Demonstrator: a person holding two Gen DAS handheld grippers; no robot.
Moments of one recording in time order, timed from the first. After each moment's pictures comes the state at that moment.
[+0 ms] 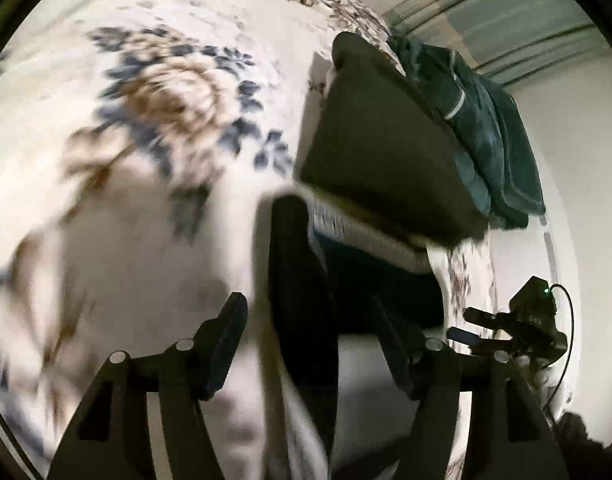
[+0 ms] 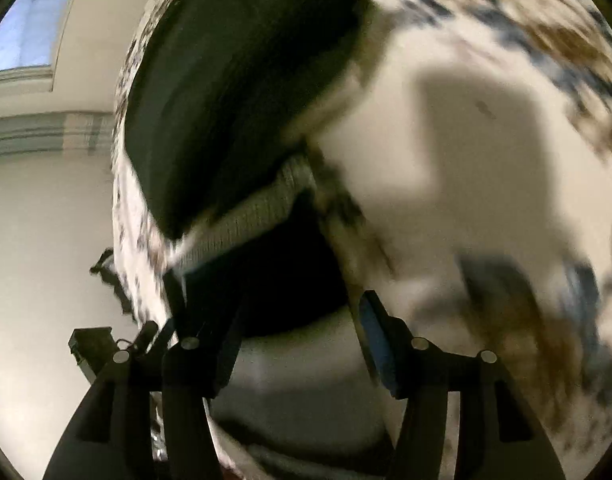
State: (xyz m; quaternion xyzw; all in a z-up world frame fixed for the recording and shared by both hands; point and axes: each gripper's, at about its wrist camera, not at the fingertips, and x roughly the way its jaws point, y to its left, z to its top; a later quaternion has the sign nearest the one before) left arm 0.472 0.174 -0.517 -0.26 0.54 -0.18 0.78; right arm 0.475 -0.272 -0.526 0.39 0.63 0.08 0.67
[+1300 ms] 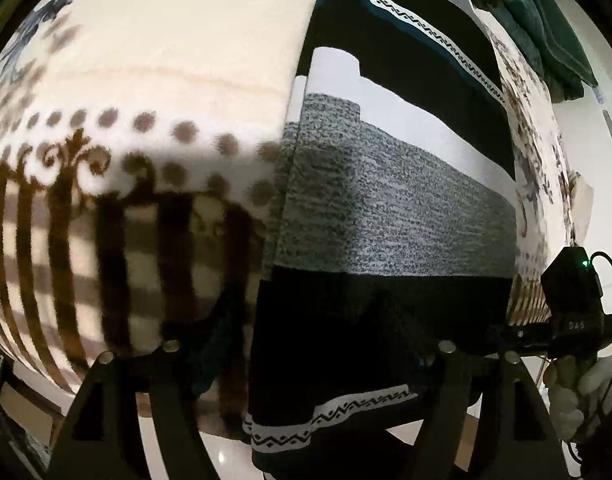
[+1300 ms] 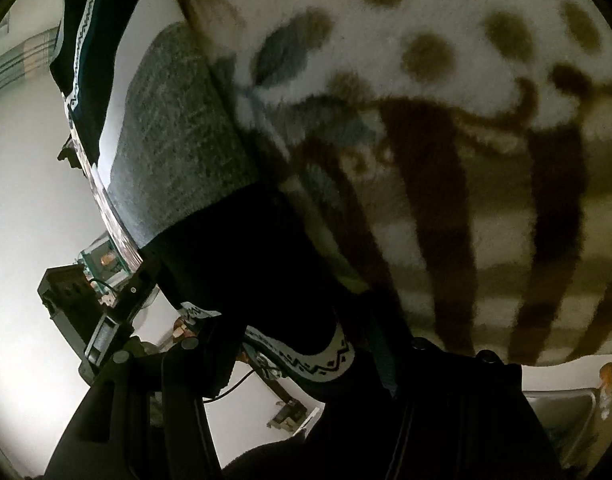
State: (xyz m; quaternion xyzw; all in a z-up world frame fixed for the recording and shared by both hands) left arm 0.124 0.121 -0.579 -0.15 0.67 -0.10 0.72; right arm 0.075 -0.173 -0.634 0.39 0.76 0.12 0.50
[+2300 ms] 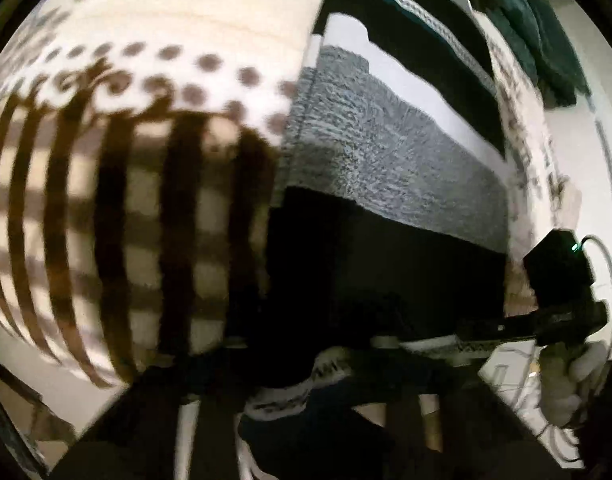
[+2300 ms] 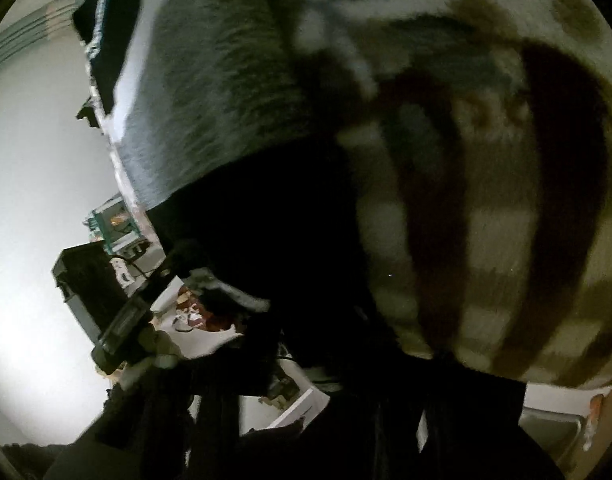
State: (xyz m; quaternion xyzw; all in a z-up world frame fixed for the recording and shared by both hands) left arm 0.092 0.135 -0.579 -0.20 0.67 -0.10 0.71; right arm 0.074 -0.111 -0.638 0.38 0.76 0.20 0.49
